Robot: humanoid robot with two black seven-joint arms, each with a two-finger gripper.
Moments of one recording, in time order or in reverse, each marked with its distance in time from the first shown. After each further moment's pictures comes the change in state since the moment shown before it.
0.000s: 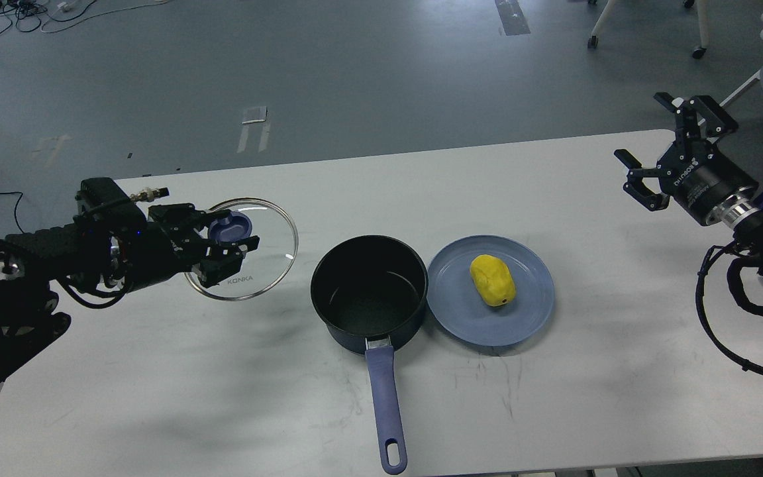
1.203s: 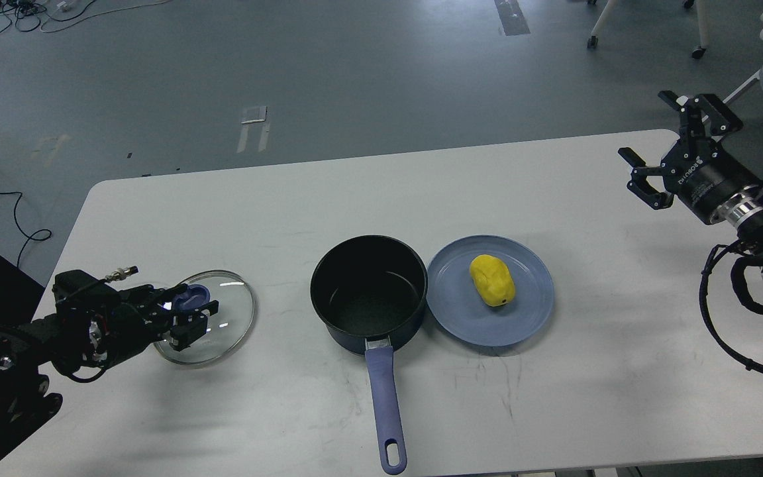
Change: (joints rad) left arm 0.236 -0.079 -0.011 0.246 -0.067 0.127 0.000; right arm -0.002 -0.009 0.006 0.000 0.000 0.000 0.000
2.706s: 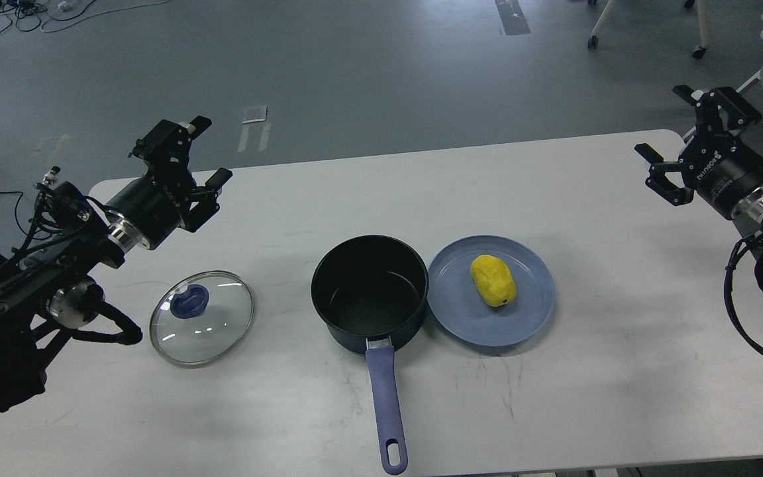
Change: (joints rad) left arm -0.185 -0.181 -0.128 0.048 -1.536 -0.529 0.005; right arm 0.045 -0.086 -0.034 0.025 -0.098 0.000 0.000
